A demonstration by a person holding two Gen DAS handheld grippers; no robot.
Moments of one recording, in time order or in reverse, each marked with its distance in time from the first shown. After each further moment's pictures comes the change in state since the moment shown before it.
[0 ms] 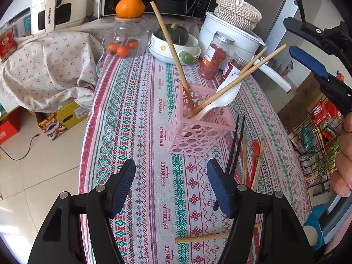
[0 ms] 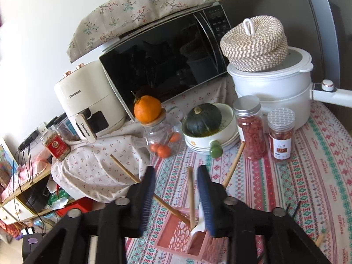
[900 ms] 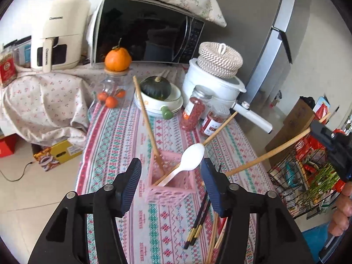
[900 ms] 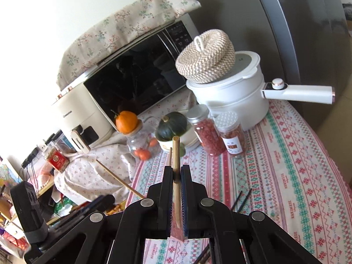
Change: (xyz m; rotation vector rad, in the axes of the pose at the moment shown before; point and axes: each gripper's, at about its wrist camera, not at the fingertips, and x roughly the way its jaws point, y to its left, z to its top) left arm -0.048 -0.026 0.042 -0.038 -0.238 -0.039; right arm -0.095 -0.059 0.017 0.111 -0.008 -0.013
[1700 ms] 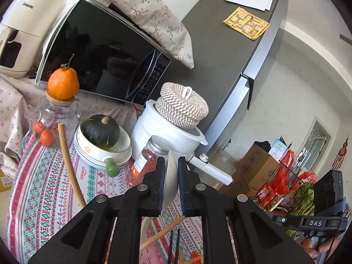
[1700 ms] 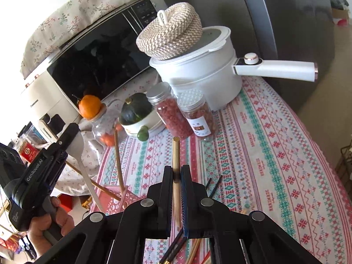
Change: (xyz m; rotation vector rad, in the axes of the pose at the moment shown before) left arm 0.091 0.003 0.053 -0.077 -0.302 -0.432; right arm 0.045 -0.051 -0.014 0.030 0.112 -0.155
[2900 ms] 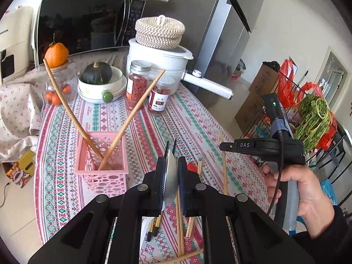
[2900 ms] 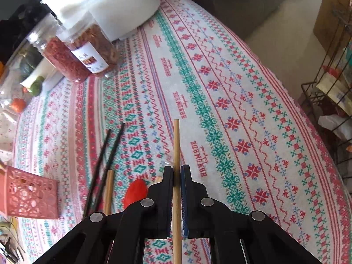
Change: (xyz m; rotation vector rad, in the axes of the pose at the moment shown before) left arm -0.052 -0.099 -0.072 0.226 0.411 0.163; right arm 0.069 -0.084 -0.029 0.127 0.288 -0.301
